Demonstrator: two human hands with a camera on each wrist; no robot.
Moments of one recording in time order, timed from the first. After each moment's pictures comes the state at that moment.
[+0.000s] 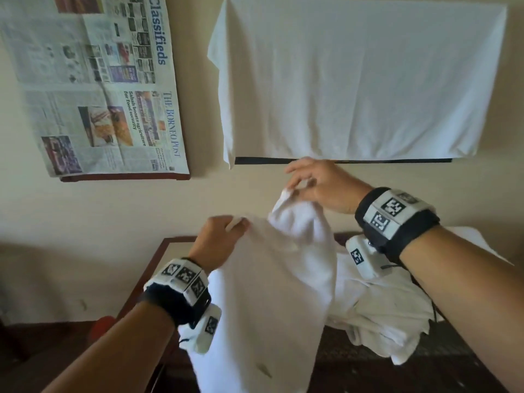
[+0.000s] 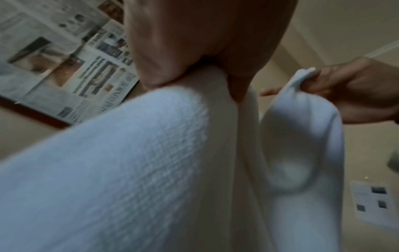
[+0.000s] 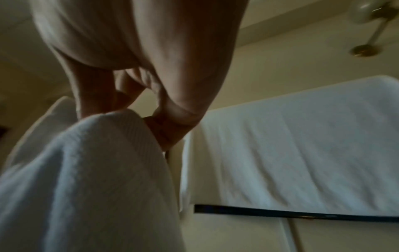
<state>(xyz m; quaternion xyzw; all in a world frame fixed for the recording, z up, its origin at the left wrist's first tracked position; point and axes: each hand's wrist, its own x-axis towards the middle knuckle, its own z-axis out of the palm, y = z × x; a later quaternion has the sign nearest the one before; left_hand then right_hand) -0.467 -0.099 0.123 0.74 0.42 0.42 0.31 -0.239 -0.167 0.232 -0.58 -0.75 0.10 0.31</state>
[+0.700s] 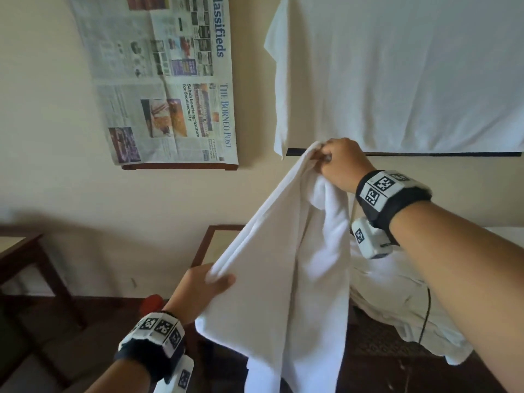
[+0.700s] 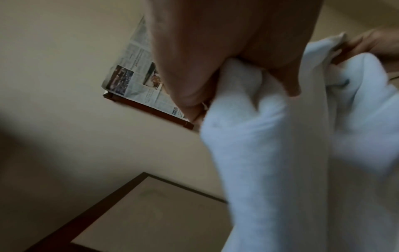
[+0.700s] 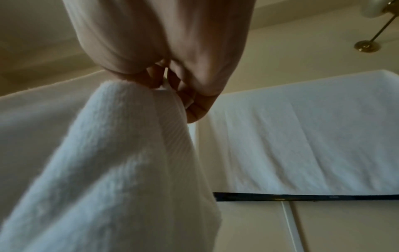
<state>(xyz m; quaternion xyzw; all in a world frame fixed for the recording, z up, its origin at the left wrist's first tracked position) -0.668 -0.112 0.027 0.68 0.50 0.37 0.38 -0.347 -0.095 0.229 -0.63 -0.69 -0.09 0.35</state>
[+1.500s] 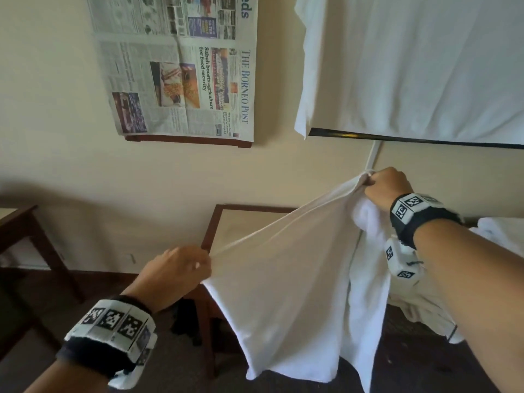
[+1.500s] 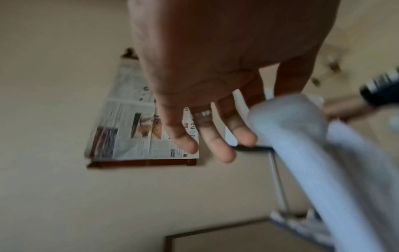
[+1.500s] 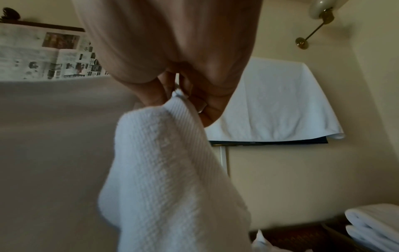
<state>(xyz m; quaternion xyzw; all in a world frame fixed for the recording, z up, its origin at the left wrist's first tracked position) -0.782 -0.098 0.058 0.82 0.50 0.20 0.21 -0.348 -0.073 0.150 -0.83 -0.51 -0.02 0.24</state>
